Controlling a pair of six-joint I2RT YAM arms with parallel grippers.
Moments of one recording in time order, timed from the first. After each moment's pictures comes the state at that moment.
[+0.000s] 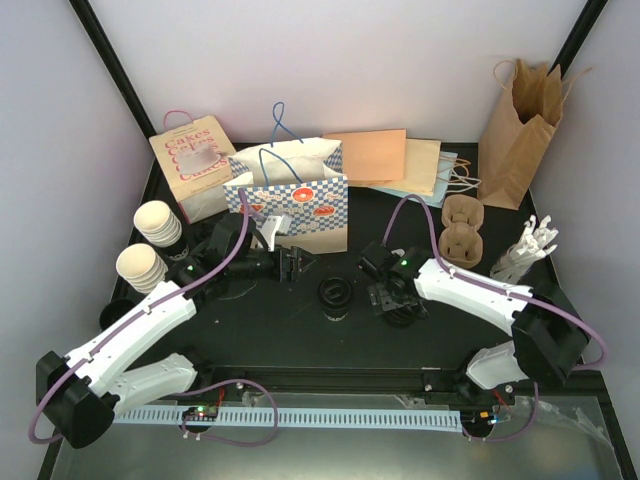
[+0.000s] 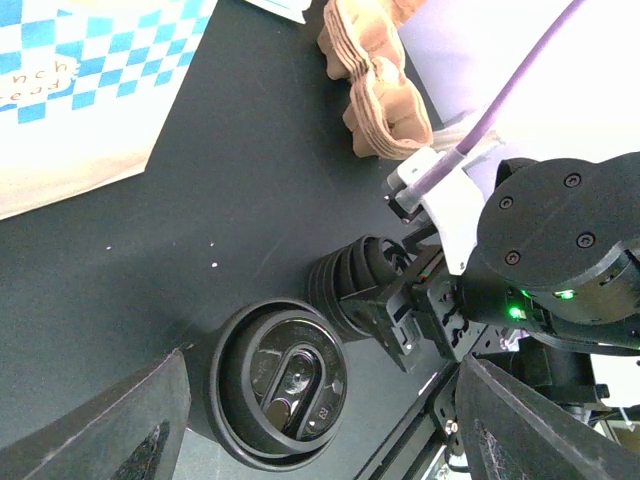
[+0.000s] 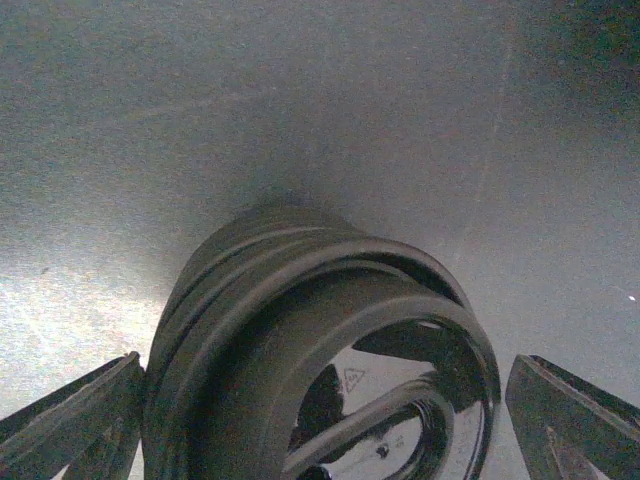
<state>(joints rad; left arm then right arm) -0.62 0.99 0.83 -0.40 0.42 -0.58 0.84 1.42 0.91 -0.98 0.29 0.61</state>
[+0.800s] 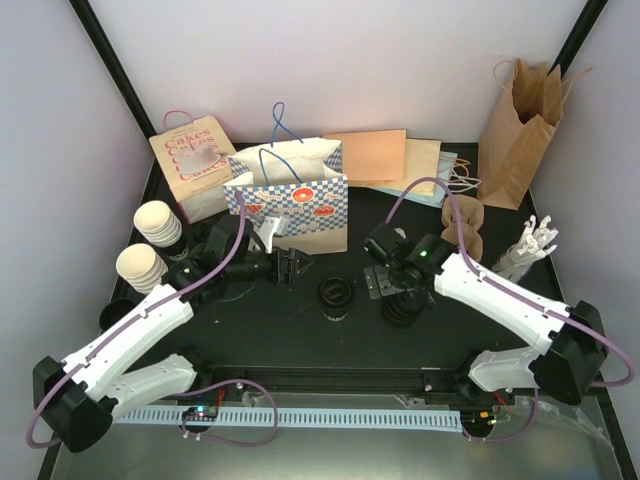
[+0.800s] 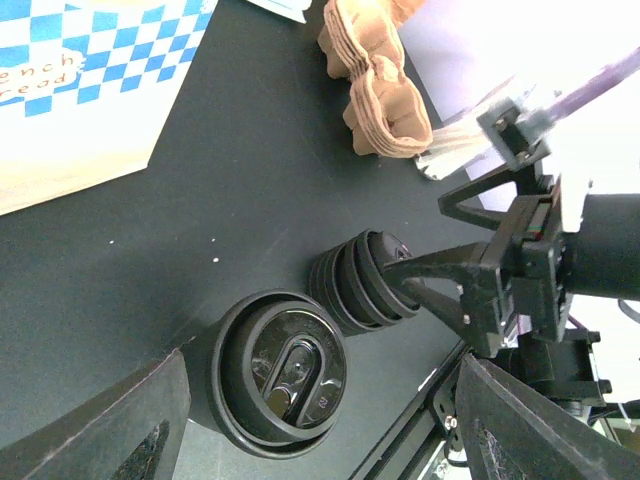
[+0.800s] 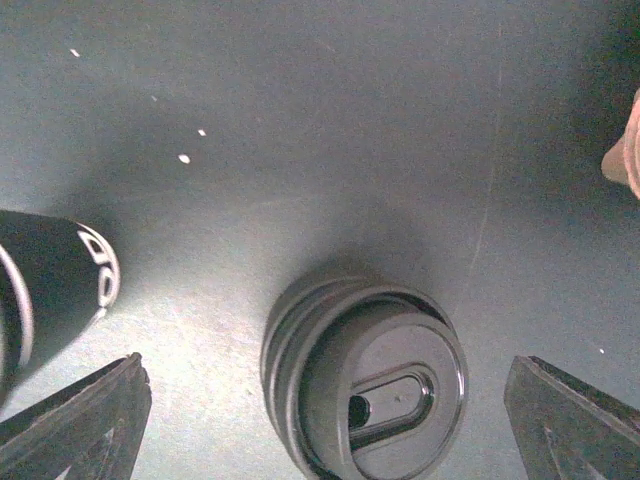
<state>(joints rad) -0.62 0.97 0.82 -0.41 0.42 -0.58 0.84 1.31 1.07 -1.06 0.28 0.55</state>
